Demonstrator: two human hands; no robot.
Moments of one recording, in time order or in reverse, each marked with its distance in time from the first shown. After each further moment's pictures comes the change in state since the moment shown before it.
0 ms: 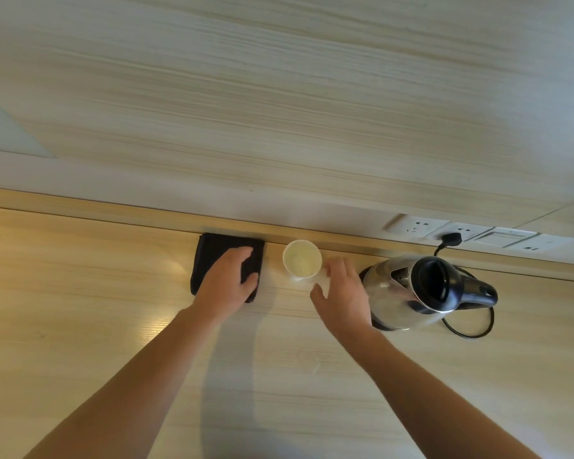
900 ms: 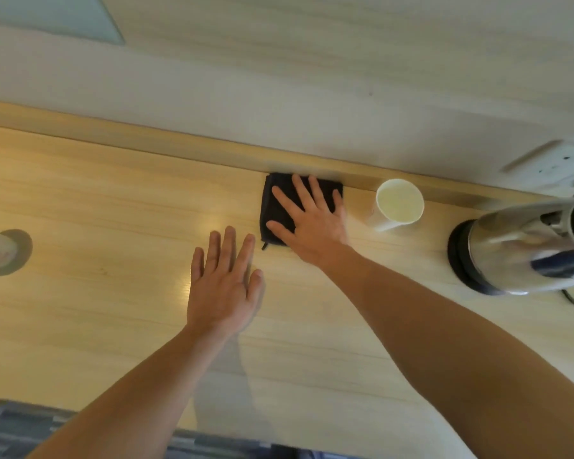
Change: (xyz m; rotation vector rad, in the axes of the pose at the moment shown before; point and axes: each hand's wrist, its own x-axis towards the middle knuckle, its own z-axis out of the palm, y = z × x) left_hand -0.096 -0.153 0.018 0.519 -0.008 -0.160; right_hand 0.061 -0.086 0.183 -0.431 -0.172 -0.369
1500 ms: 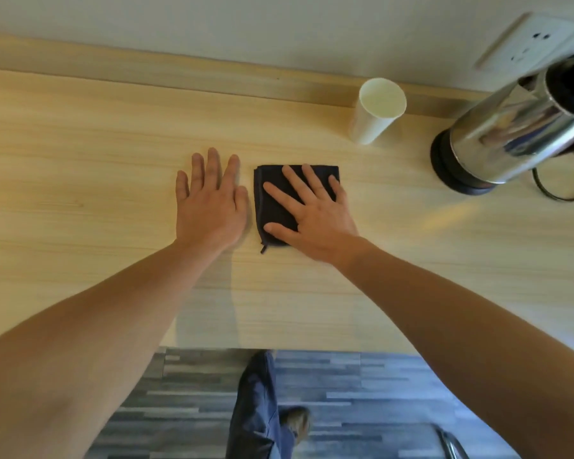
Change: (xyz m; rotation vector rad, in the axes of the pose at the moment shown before) left_hand -0.002 -0.005 0.012 -0.026 0.136 0.056; right_hand -0.138 -0.019 0.043 -0.009 -0.013 -0.034
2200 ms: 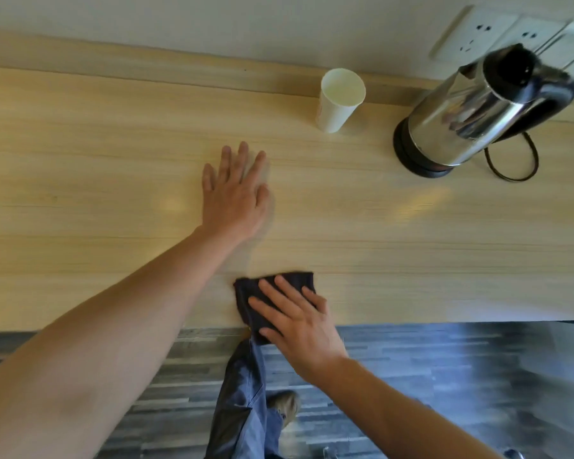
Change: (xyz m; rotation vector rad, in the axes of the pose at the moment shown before) left_hand -0.011 0.070 0.002 -0.062 -0.064 0.176; right_hand -0.189 -0.060 0.054 0.200 0.032 -0.060
